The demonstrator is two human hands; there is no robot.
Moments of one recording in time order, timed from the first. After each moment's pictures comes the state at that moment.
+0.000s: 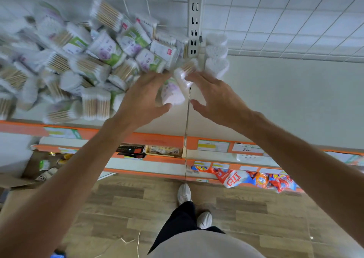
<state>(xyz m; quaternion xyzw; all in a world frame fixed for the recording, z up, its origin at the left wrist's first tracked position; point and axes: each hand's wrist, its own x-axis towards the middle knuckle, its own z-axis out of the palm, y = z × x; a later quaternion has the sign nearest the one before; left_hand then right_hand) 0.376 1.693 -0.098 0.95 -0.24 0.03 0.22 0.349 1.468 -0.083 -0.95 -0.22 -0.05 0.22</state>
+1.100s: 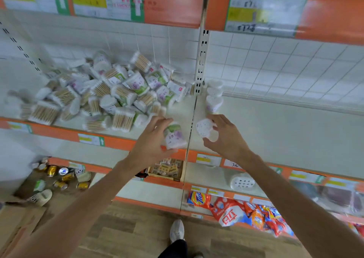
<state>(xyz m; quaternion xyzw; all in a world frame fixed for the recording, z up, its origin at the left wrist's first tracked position) 0.272 1.711 -0.090 0.93 -0.21 0.05 0.31 0.289 1.446 -0.092 -0.94 -0.12 -0.05 0.33</state>
